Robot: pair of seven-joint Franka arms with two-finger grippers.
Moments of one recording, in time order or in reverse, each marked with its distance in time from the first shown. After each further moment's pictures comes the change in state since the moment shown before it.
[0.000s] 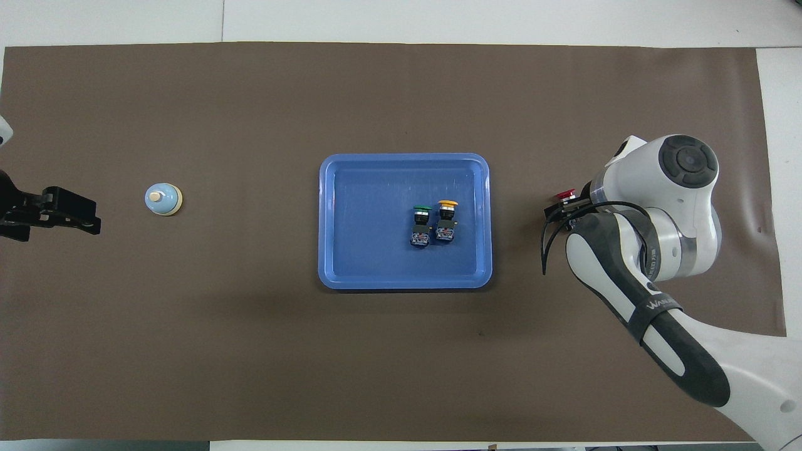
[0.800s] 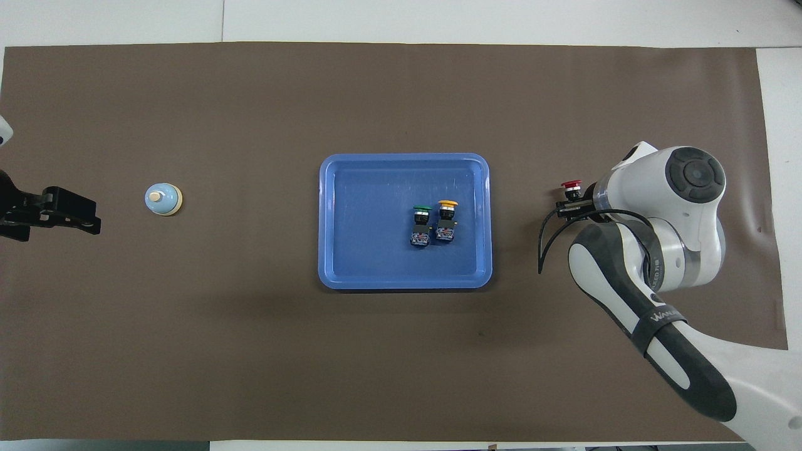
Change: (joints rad) left arm 0.000 0.000 0.000 0.000 0.000 0.000 0.000; right arm 0.003 -0.049 0.009 0.030 0.006 -0.042 0.166
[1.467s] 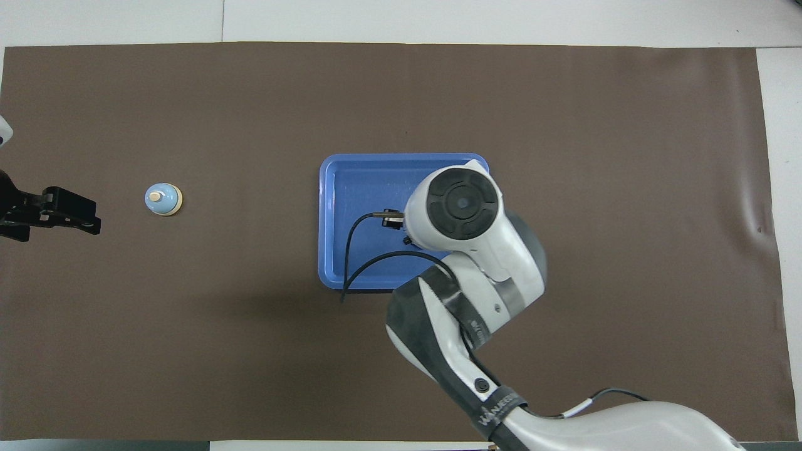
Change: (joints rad) left arm 0.000 0.000 0.000 0.000 0.000 0.000 0.000; right arm 0.476 0.134 0.046 0.329 -0.004 -0.142 0.708
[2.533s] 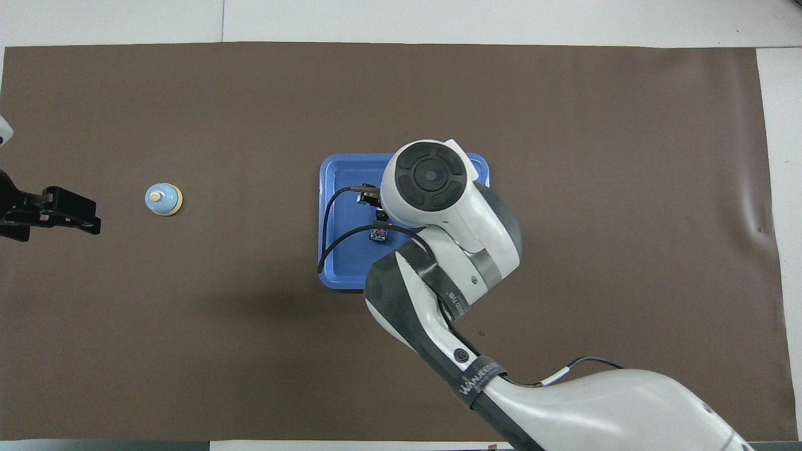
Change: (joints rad) left arm 0.000 0.000 0.000 0.000 0.000 0.000 0.000; right arm -0.042 0.022 -0.023 0.139 -0.018 -0.091 -0.039
